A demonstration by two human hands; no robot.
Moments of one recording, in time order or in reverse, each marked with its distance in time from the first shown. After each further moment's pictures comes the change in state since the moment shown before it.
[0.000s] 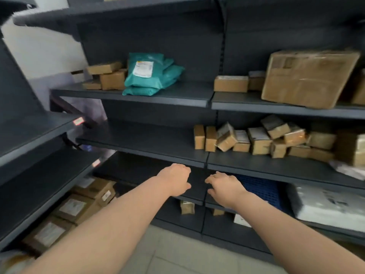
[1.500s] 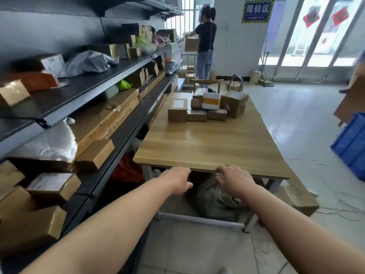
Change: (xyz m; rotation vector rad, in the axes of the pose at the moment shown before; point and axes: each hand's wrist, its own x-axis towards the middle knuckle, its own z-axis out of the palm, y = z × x) left_hand 0.118 0.894 0.060 0.289 -0.299 1.563; right_hand -0.614 0.475 0.033 0.227 0.253 1.926
